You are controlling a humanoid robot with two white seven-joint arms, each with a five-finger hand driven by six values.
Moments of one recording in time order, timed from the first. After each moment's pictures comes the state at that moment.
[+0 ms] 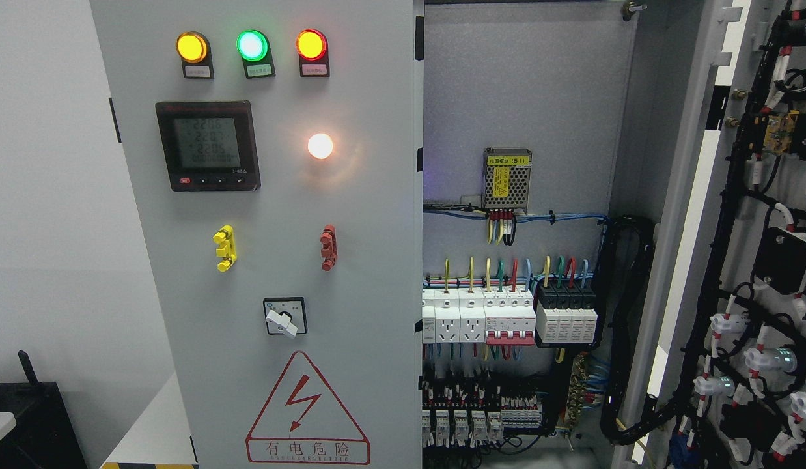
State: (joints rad) left arm 0.00 0.00 0.09 0.07 -0.13 -0.12 -0.25; right arm 0.79 0.00 0.20 -1.80 -0.21 -0.39 0.10
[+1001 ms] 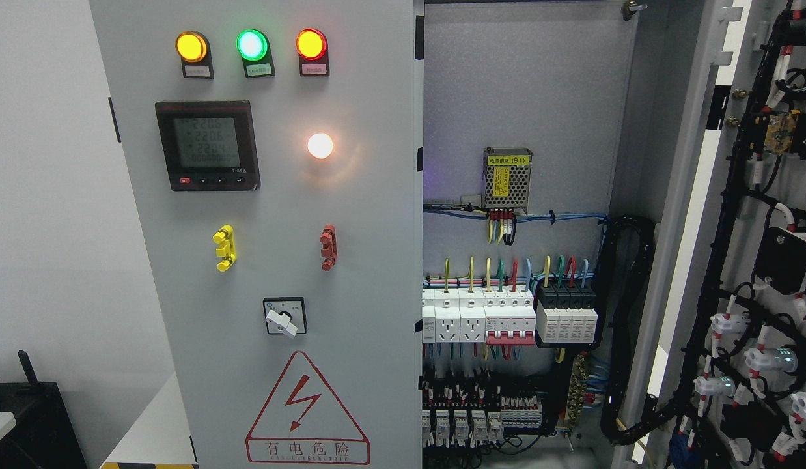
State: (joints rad) left arm 0.00 0.00 0.09 0.07 -0.13 -0.12 -0.25; right arm 0.44 0.01 0.16 -1.91 -0.20 -0.12 0.07
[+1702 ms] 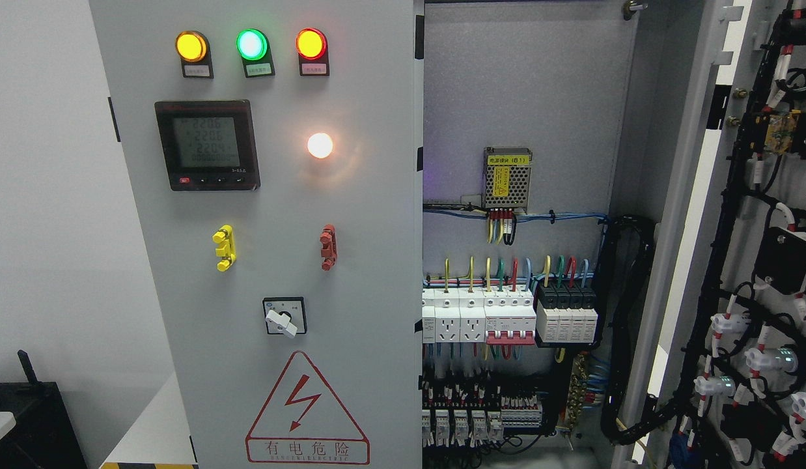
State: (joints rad) left arm 0.00 0.00 0.09 0.07 -0.13 -0.12 -0.25; right arm 0.26 -0.02 0.16 -1.85 -0.21 -0.10 0.06
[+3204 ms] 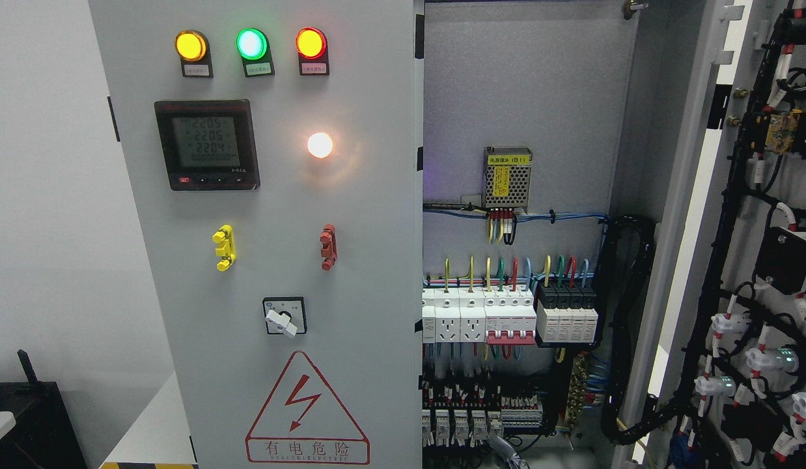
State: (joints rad) left arm 0.00 0.00 0.09 0.07 -0.13 -0.12 -0.25; right arm -0.08 -0.03 0.24 -1.71 -0.22 -0.01 0.07
